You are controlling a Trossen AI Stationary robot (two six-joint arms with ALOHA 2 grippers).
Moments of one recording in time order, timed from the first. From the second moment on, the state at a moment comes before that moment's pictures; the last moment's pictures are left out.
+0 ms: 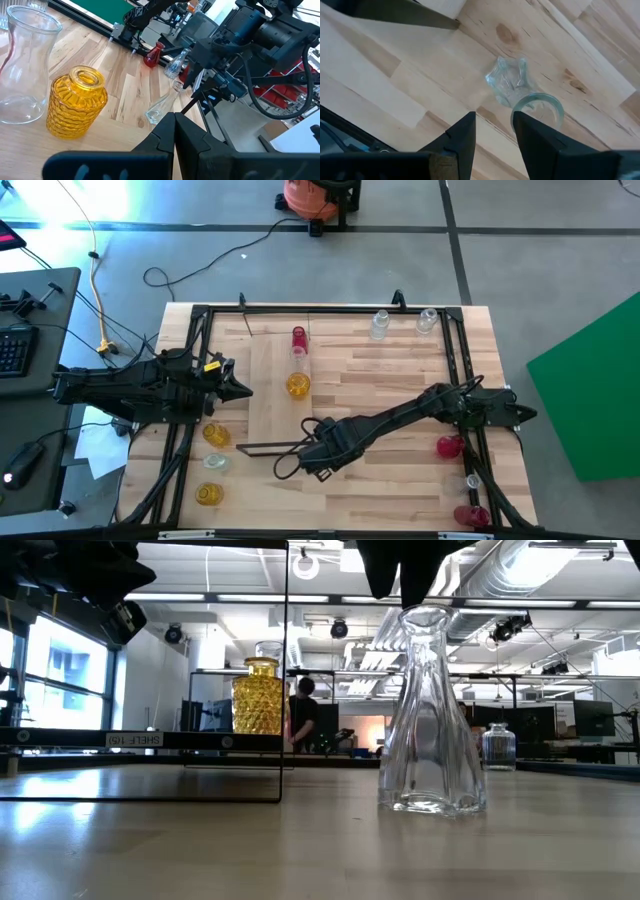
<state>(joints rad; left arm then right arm) 0.08 0.35 0.33 -0.16 0.26 -0.50 0.40 2.32 2.34 -1.55 0.01 1.28</state>
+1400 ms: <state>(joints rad) 0.08 0.35 0.33 -0.16 0.26 -0.52 0.40 2.29 2.21 -1.49 -0.01 1.21</state>
